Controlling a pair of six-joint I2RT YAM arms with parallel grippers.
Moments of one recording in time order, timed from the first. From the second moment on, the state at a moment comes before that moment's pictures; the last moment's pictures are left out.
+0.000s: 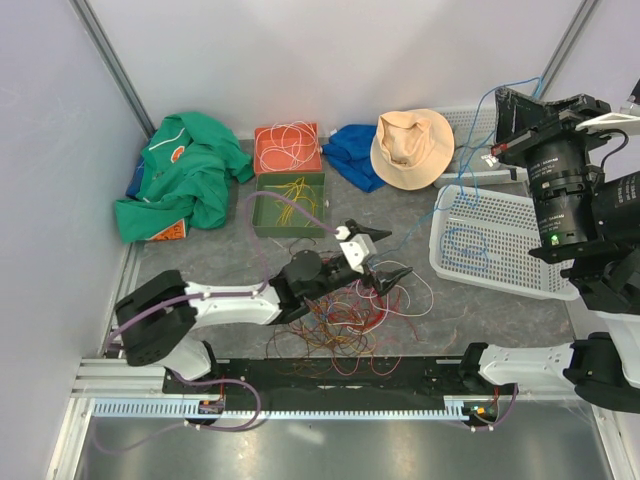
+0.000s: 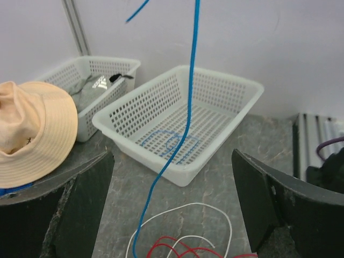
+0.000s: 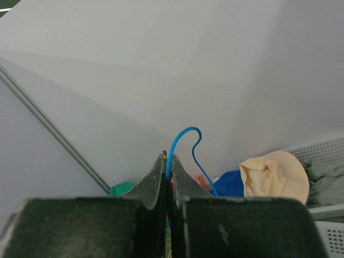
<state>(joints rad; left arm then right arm) -1.11 1.49 0.73 0.99 0.06 0.05 1.03 1.12 1.97 -0.34 0.94 0.08</state>
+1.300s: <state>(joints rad) -1.01 1.27 1.77 -0.22 -0.02 -0.19 1.03 0.72 1.19 -0.38 0.54 0.33</state>
